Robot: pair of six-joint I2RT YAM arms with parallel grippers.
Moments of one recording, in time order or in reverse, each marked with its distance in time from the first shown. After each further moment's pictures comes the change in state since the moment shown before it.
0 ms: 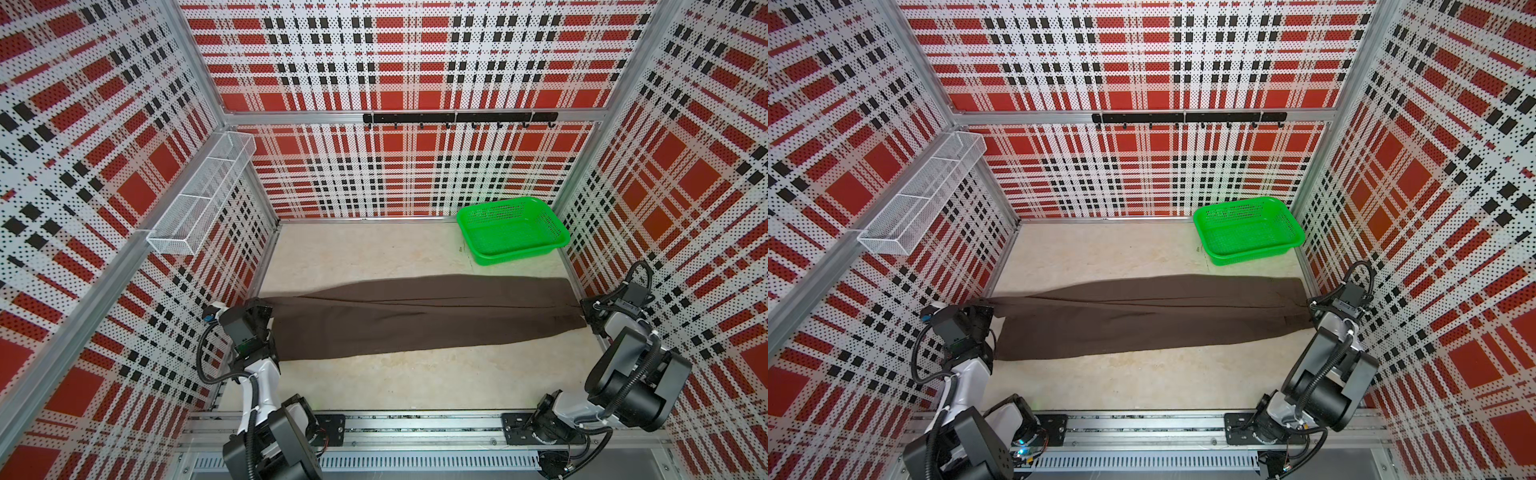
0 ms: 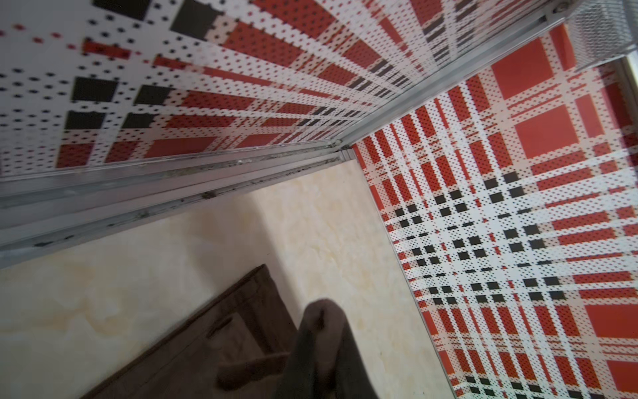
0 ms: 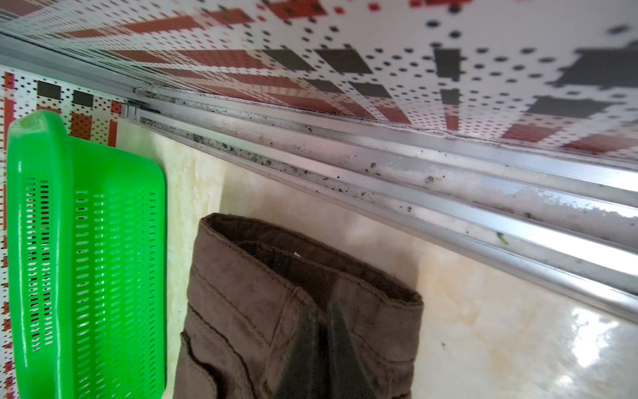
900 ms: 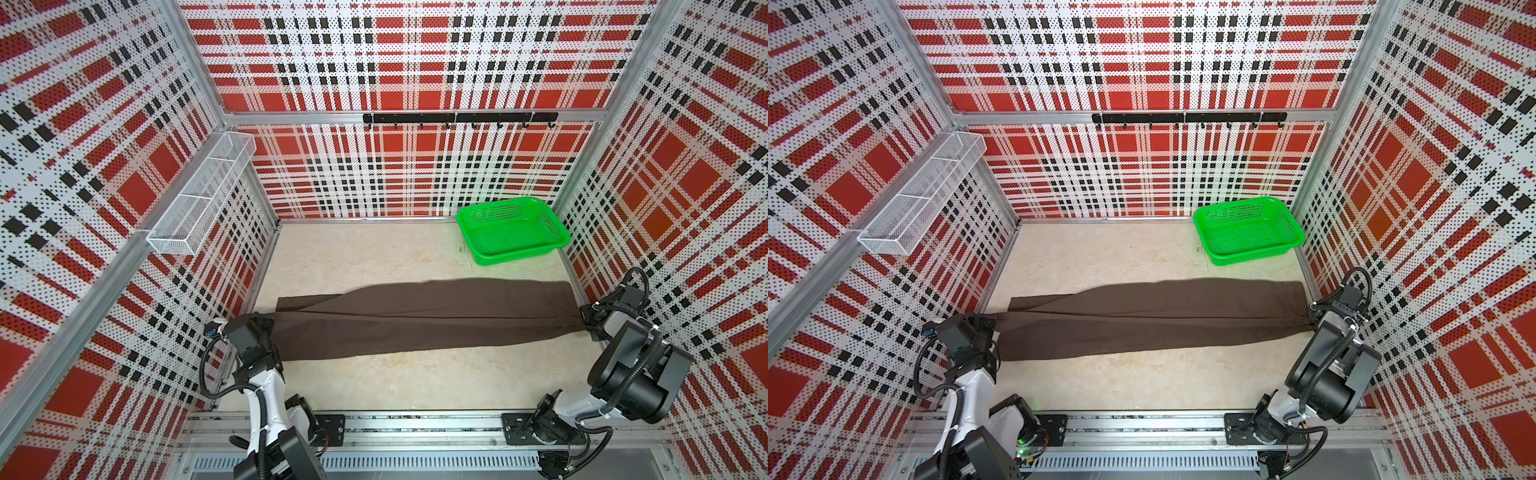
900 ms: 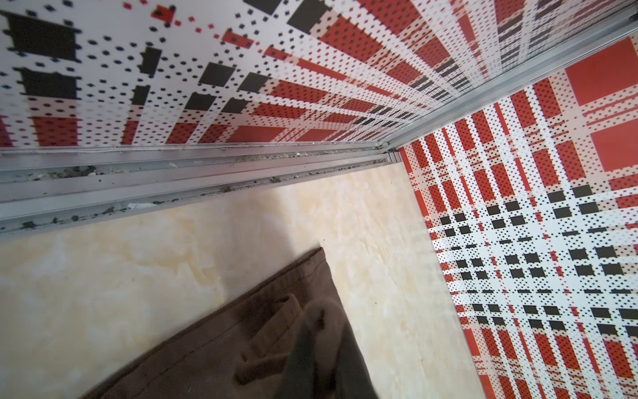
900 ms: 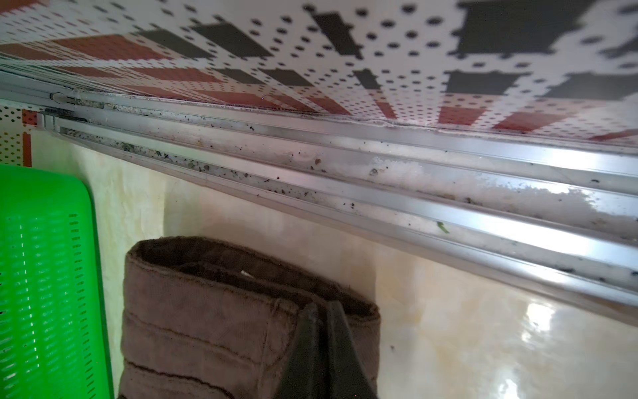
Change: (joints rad) left arm -0.002 -0.103 -0.050 -0.145 -0.098 -0.003; right arm -0.006 0.060 0.020 -0.054 0.072 0.030
